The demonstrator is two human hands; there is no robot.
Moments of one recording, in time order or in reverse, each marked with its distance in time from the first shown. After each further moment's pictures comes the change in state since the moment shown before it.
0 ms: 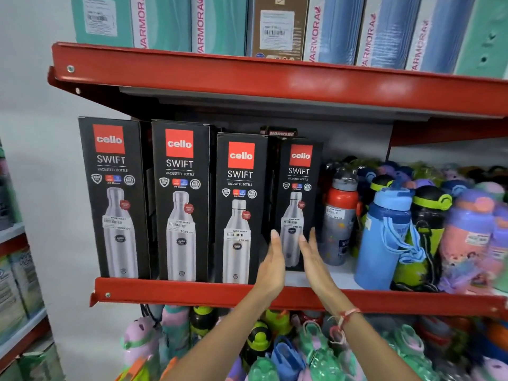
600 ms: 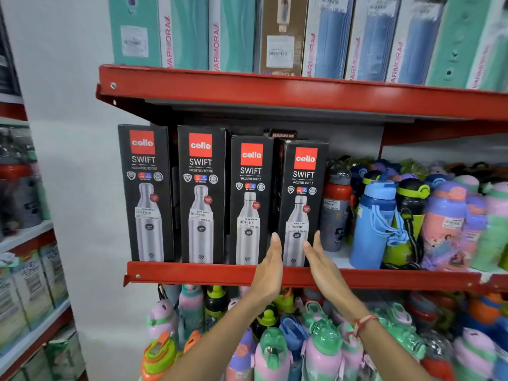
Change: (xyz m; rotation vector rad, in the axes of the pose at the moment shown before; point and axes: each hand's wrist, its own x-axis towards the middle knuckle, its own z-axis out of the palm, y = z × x) left_hand -0.081 0.005 -0.032 0.145 -0.103 0.016; right_hand -0.082 -0.015 -0.010 -0.247 -0.016 0.006
